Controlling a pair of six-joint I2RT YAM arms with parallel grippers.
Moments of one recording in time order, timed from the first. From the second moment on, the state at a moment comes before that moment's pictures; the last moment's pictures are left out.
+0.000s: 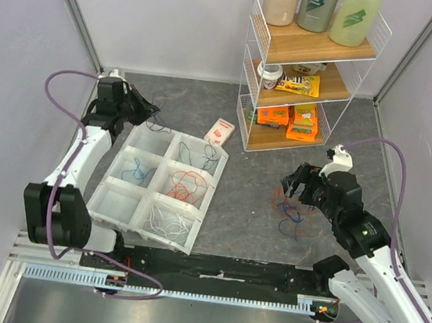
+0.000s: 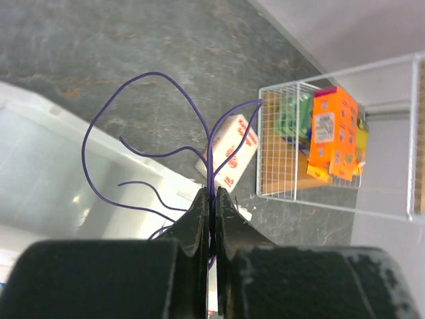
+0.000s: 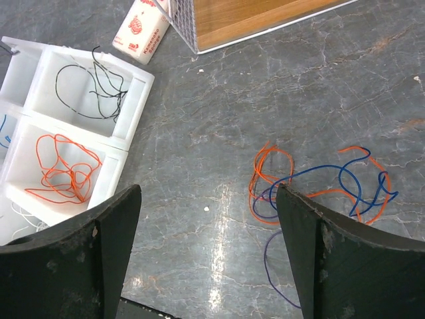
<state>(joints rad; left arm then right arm) -0.02 1.36 1.13 -0.28 0.24 -0.70 0.49 0.67 0.73 -0.54 0.13 0.53</state>
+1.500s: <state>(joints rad) -0.43 0.93 0.75 -0.23 0.42 -0.69 0.28 1.03 0.61 -0.61 0.38 0.66</state>
